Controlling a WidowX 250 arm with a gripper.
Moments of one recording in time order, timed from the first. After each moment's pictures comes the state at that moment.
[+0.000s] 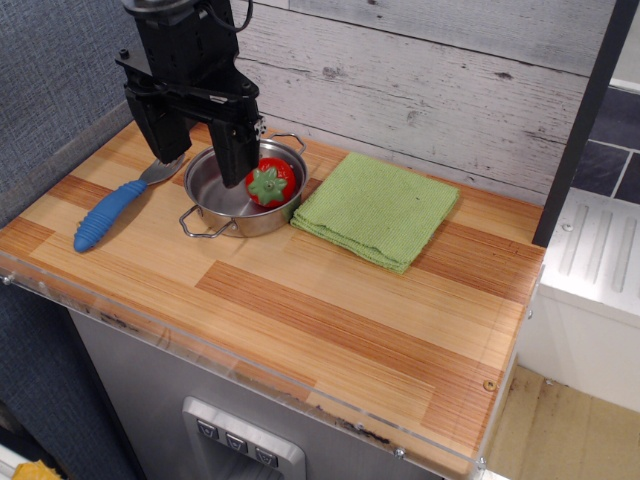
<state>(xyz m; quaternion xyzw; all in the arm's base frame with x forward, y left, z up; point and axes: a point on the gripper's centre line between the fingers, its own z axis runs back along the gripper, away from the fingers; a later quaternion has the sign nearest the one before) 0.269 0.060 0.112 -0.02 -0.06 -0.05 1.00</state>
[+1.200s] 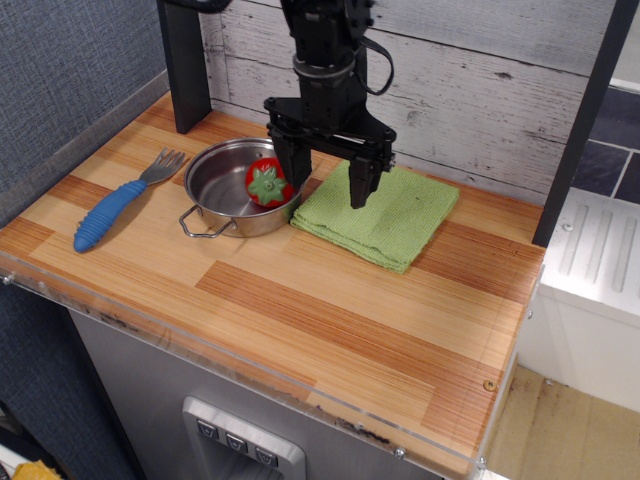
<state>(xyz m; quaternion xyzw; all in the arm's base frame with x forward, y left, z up) 0.358 0.009 0.044 -0.01 -0.08 -0.01 1.00</state>
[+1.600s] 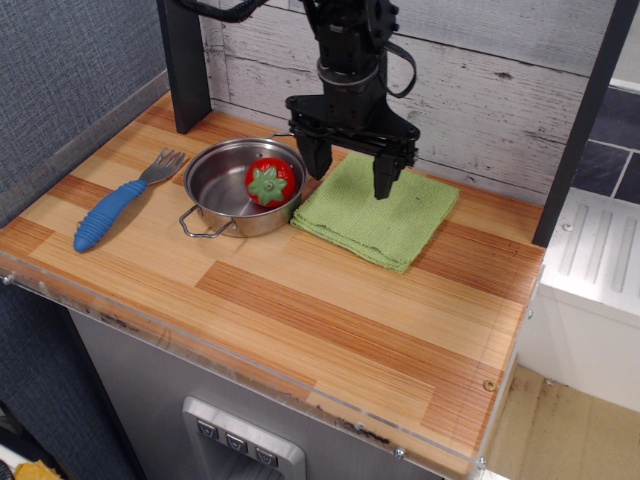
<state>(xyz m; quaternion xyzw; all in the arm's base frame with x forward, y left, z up) 0.378 -0.003 0.045 0.00 -0.14 0.00 0.99</state>
